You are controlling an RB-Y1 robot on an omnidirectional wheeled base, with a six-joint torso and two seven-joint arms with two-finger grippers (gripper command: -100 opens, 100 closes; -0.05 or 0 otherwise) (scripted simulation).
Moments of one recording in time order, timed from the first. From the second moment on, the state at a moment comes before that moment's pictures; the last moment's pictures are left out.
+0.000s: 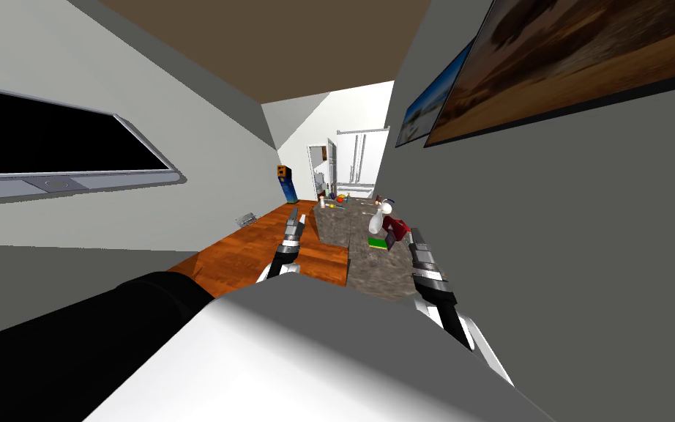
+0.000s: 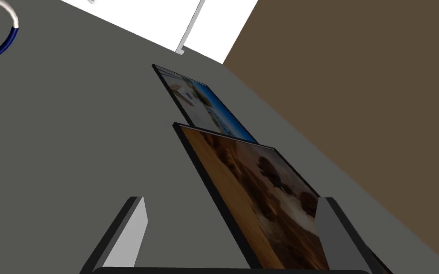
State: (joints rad) left arm 0.52 0.02 0.00 -2.23 -0.07 -0.48 0.02; right arm 0.45 -0.18 -0.07 -2.05 0.14 -0.50 0.14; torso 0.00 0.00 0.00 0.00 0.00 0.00
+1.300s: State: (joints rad) left arm 0.52 0.02 0.00 -2.23 -0.07 -0.48 0.02; right arm 0.38 -0.26 -0.13 -1.79 0.34 -0.36 0.47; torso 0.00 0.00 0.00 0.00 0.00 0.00
